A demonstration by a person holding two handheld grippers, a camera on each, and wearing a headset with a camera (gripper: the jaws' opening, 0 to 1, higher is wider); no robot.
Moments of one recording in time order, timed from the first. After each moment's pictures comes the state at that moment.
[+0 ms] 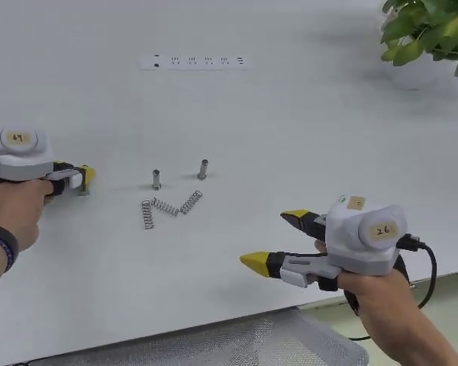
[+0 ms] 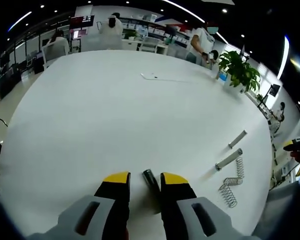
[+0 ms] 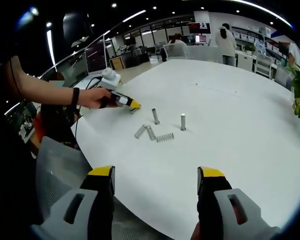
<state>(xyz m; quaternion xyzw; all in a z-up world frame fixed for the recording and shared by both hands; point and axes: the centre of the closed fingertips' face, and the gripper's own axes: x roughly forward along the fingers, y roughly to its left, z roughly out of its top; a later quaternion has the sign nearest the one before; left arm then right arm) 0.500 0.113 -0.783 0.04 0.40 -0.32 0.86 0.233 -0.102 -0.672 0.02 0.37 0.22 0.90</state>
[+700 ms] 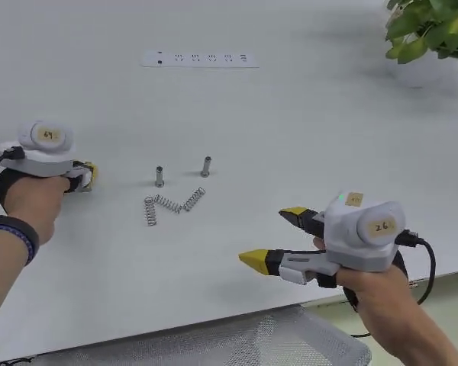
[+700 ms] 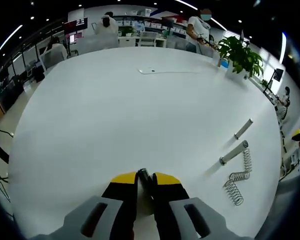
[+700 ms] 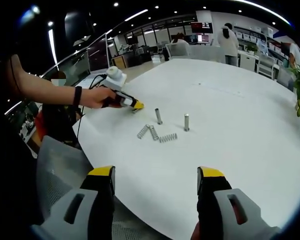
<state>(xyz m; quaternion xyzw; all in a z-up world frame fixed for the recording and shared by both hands) 0.497 0.109 -0.785 0.10 0.41 -0.30 0.86 0.235 -0.094 -0.674 0.02 0.37 0.23 0.90</state>
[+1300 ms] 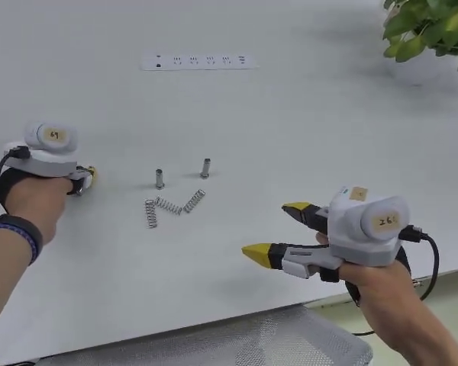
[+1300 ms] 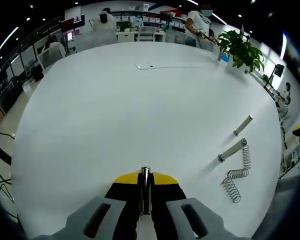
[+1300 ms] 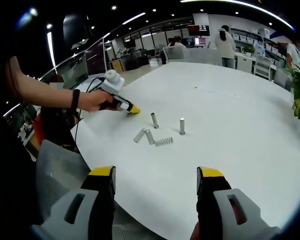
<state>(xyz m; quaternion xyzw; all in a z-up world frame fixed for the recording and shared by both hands) 0.498 0.108 -0.783 0.12 0.42 -0.30 0.85 0.240 -0.103 -0.667 0.03 0.36 0.22 0.91</state>
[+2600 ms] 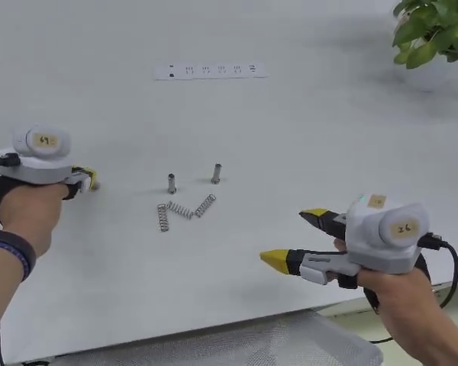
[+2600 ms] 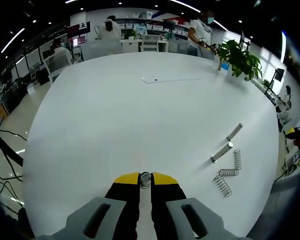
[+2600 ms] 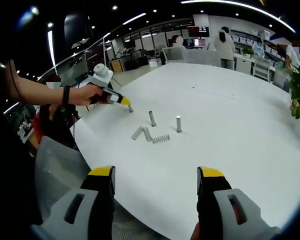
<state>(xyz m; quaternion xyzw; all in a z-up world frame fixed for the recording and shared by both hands) 0.481 0.131 -0.745 0.10 0.40 -0.29 0.86 0.229 -0.113 -0.668 0.02 0.36 0.21 0.91</state>
